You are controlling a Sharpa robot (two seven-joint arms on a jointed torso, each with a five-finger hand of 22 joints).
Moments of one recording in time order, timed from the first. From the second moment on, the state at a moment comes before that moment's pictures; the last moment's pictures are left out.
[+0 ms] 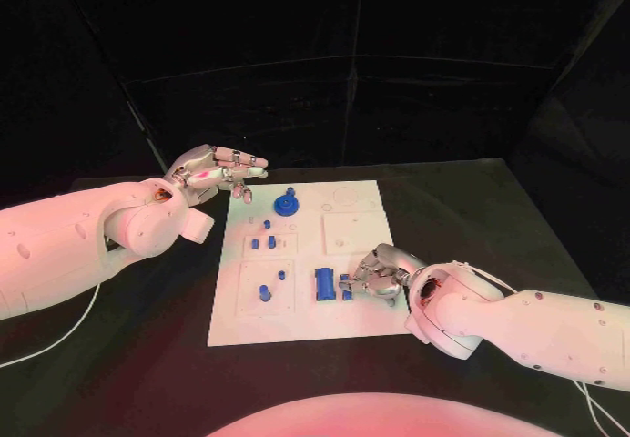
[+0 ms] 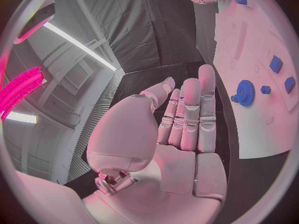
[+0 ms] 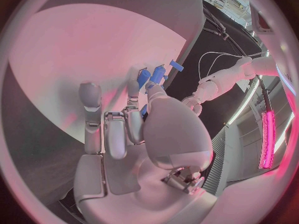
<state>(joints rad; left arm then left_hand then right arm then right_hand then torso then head) 1.26 -0.86 -0.10 1.37 -0.15 -0.06 0.30 1.30 -0.05 0.40 -0.10 0.05 0.98 0.20 0.13 0.07 1.01 0.12 0.32 0.08 1.22 0.03 1.02 0.53 0.17 1.20 0.12 0.64 0.64 0.94 -0.86 -0.05 1.77 -1.19 -0.48 -0.45 1.22 -0.04 -0.06 0.24 0.39 1.09 0.03 0.45 0.40 1.46 -0.04 1.34 1.31 1.47 -0.09 1.50 1.31 0.16 1.23 0.02 1.15 0.65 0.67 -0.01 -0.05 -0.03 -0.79</state>
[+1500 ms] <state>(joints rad) 1.26 -0.87 -0.10 1.37 -0.15 -0.06 0.30 1.30 -0.05 0.40 -0.10 0.05 0.97 0.20 0.13 0.07 1.01 0.13 0.32 0.08 1.21 0.03 1.02 0.52 0.17 1.20 0.12 0.64 0.63 0.94 -0.91 -0.05 1.81 -1.26 -0.42 -0.41 1.32 0.00 -0.13 0.21 0.25 1.05 0.03 0.50 0.44 1.46 -0.04 1.35 1.31 1.47 -0.10 1.50 1.31 0.16 1.23 0.01 1.15 0.67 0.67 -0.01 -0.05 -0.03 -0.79</state>
